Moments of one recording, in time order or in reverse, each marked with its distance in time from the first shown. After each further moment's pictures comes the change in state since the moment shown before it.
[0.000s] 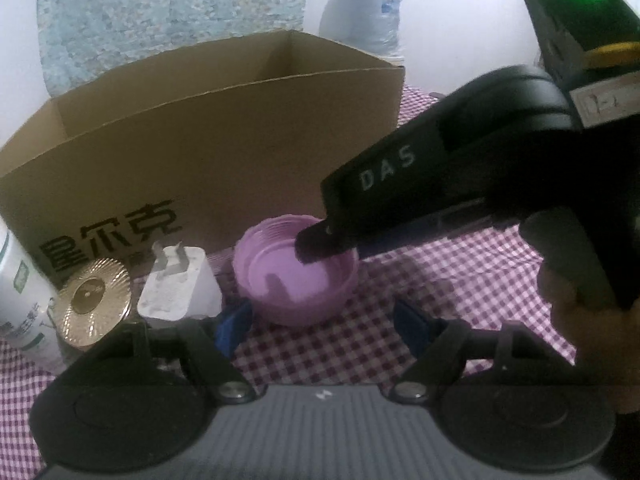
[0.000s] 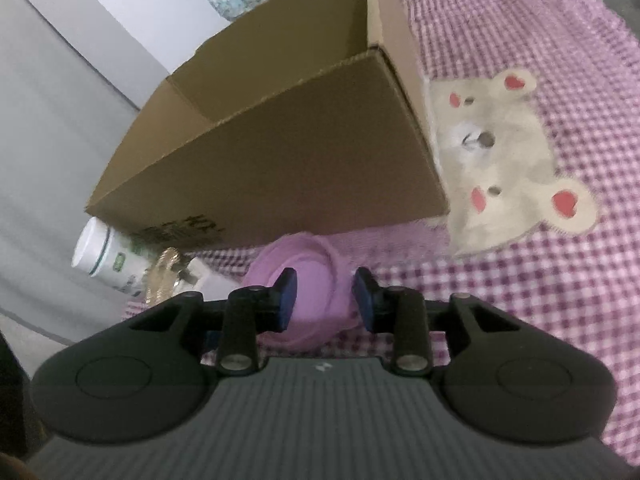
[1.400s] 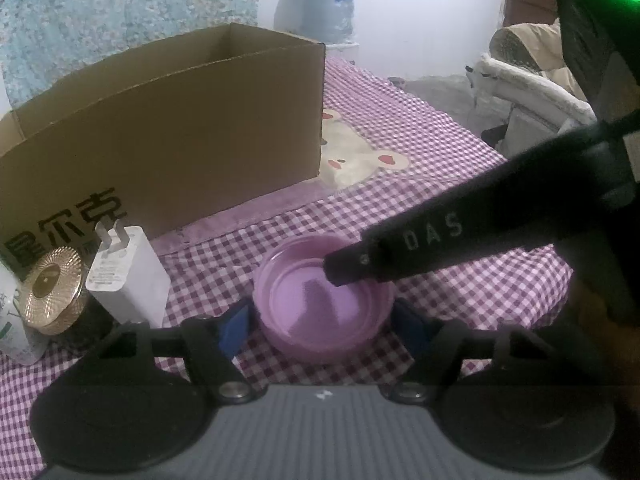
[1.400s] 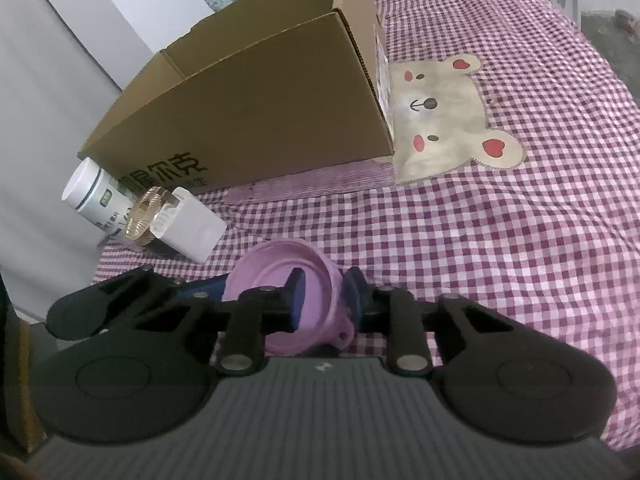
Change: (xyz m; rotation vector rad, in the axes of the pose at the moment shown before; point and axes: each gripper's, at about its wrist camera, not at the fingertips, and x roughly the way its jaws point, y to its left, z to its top) left arm -0.001 -0.018 -0.015 0.079 0.023 -0.097; right arm -0.041 -0.006 -0.049 -0.073 -0.025 -0.124
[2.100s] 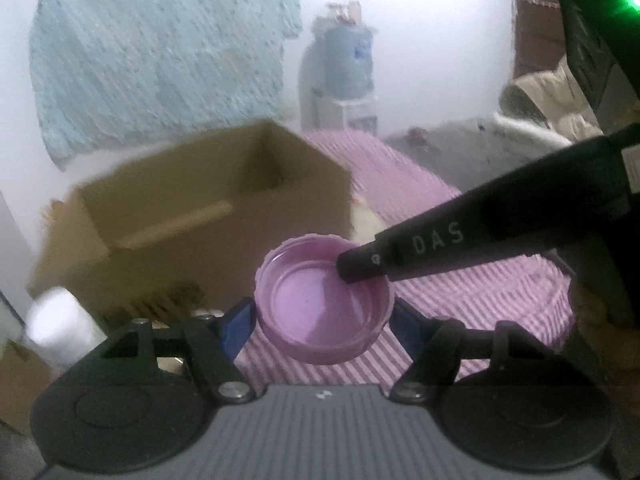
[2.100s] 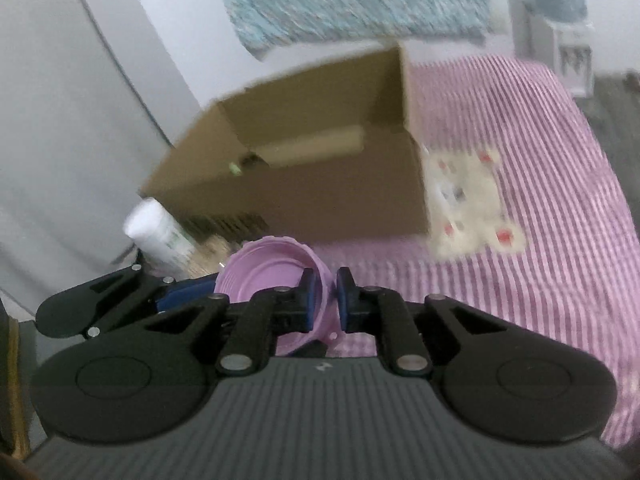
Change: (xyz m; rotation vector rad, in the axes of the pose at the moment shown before) left arm -0.088 0.004 0.033 0.023 -0.160 0.115; right arm -0.067 0.048 0.026 -0.109 -0.149 0.035
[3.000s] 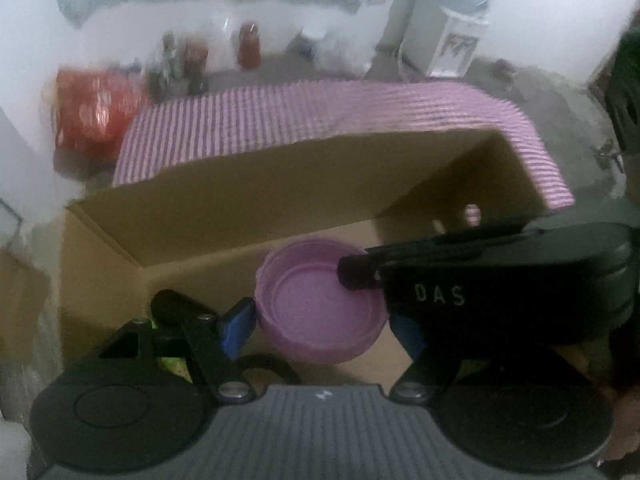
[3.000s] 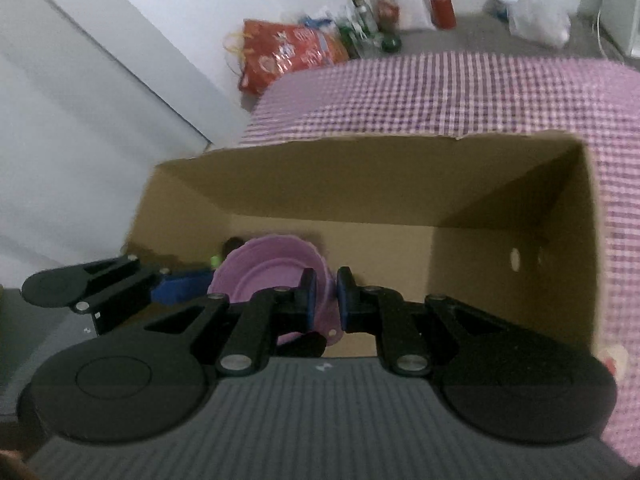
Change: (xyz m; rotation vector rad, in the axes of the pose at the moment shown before) left arm 0.196 0.209 0.133 -0.291 0.502 -0.014; right arm 0.240 0.001 0.216 0.063 0.374 0.076
